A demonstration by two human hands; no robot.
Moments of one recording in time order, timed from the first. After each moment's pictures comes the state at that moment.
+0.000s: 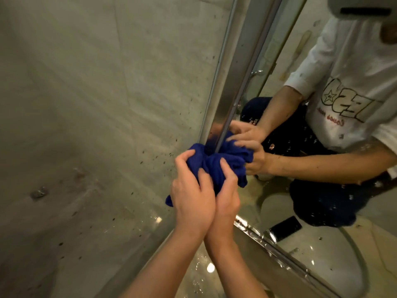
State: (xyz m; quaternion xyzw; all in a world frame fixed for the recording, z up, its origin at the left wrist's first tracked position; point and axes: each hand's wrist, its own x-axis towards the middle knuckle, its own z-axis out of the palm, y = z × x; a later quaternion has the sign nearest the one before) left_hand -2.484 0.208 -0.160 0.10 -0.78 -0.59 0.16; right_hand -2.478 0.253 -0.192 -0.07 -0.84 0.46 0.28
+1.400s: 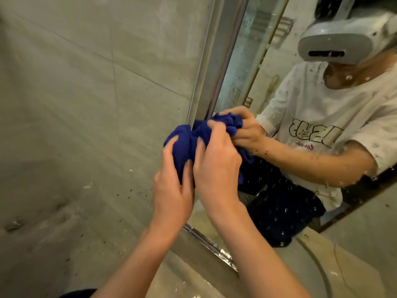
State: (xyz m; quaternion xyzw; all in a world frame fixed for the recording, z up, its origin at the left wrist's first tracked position) left_hand -2.479 0.201 -0.058 -0.07 -0.74 -0.60 0.29; right_hand -2.529 0.311 -0.003 0.07 -0.91 0.31 0.28
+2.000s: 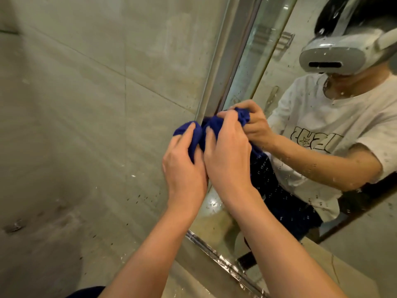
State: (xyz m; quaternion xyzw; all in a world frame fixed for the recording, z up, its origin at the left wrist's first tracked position) left_hand -2.490 0.209 0.000 -0.01 -0.73 -0.60 0.32; right_hand -2.508 0.283 0.039 0.07 -0.89 0.25 0.38
